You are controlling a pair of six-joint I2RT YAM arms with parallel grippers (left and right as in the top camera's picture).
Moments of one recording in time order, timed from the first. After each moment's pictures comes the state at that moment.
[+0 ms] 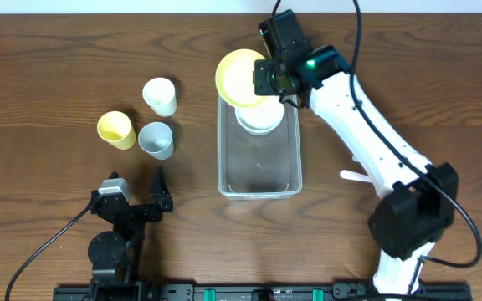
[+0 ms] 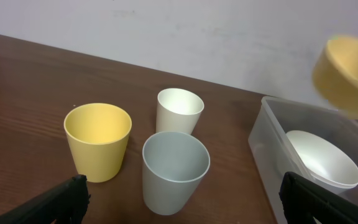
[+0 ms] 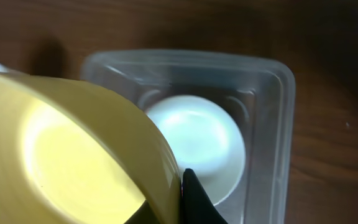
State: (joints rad) left arm 0.00 0.01 0.05 -0.17 0.02 -0.25; right arm 0.51 2.00 1.85 -0.90 0.04 0.48
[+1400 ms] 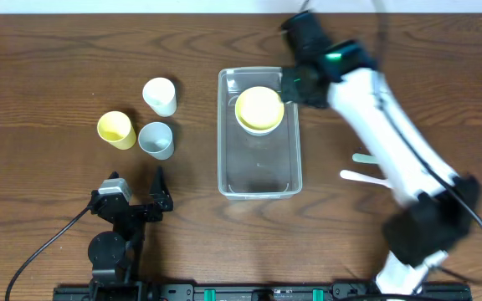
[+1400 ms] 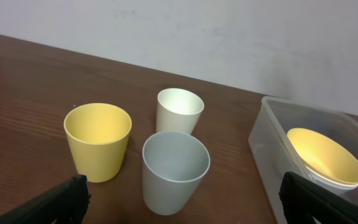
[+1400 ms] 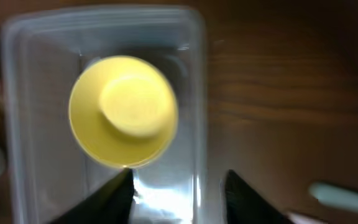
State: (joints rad) left arm 0.00 0.01 0.05 -0.17 0.02 -0.25; right arm 0.42 1.88 1.85 -1.14 0.07 0.50
